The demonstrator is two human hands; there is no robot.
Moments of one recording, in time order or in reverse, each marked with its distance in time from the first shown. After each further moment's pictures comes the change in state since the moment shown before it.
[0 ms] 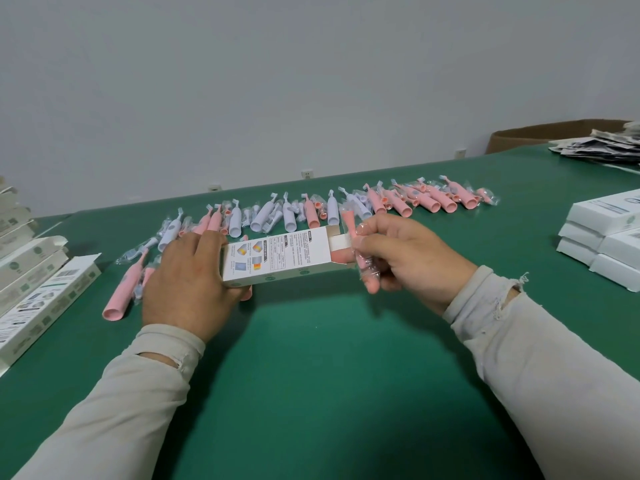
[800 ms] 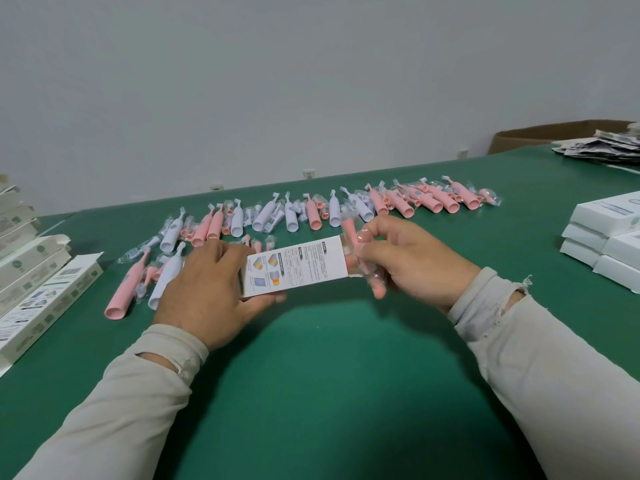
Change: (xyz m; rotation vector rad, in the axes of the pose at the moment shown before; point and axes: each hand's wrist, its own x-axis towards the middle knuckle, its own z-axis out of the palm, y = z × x) left_hand -0.004 0.002 0.000 -0.008 -0.183 0.144; right_hand 0.003 0.004 -0.005 -0.262 0.019 -0.031
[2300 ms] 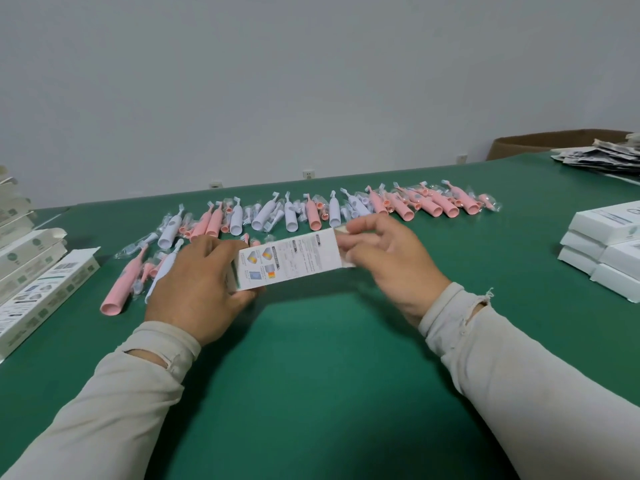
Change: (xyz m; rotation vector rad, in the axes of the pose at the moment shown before) left_hand 0.003 -0.010 0.006 -0.088 0.085 -0.054; right_hand 0.018 0.017 0.027 0.313 0.189 -0.052
